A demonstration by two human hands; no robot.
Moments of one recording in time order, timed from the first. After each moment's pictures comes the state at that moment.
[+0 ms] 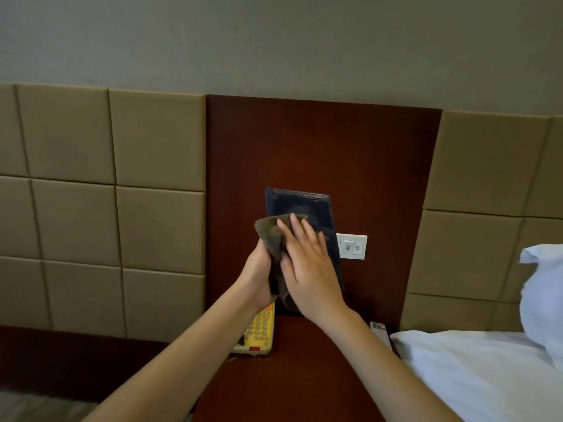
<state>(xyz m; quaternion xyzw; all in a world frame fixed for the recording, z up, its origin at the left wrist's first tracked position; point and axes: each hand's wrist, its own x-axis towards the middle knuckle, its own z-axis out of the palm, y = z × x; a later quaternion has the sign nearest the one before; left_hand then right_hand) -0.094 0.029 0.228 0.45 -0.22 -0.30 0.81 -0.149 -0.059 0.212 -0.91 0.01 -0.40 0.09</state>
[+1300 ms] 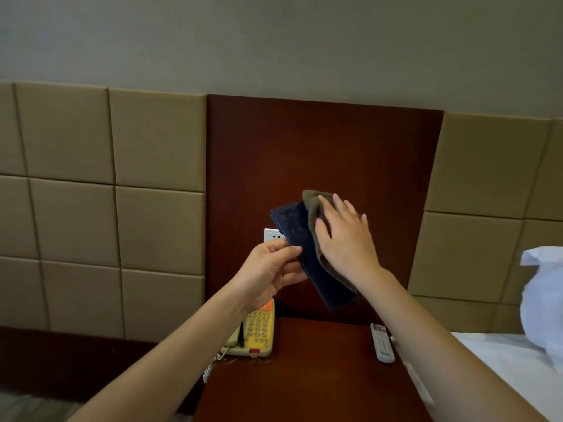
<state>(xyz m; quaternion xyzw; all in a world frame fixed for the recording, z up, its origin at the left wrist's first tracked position) -0.092 0.038 0.231 0.46 -0.37 -0.28 0.76 -0.152 -0.105 0.266 -0.92 0.14 -0.36 0.05</state>
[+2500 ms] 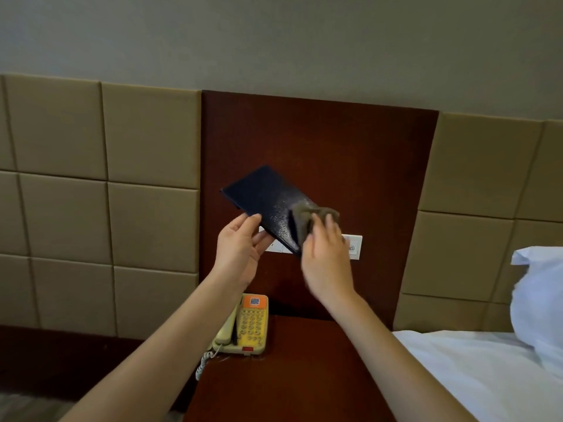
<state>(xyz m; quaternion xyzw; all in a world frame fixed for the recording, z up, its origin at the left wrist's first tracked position) -0.078 0.036 0.249 0.35 -0.23 -0.12 0.90 -0.143 -0.084 0.226 -0.89 0.17 -0.39 0.17</state>
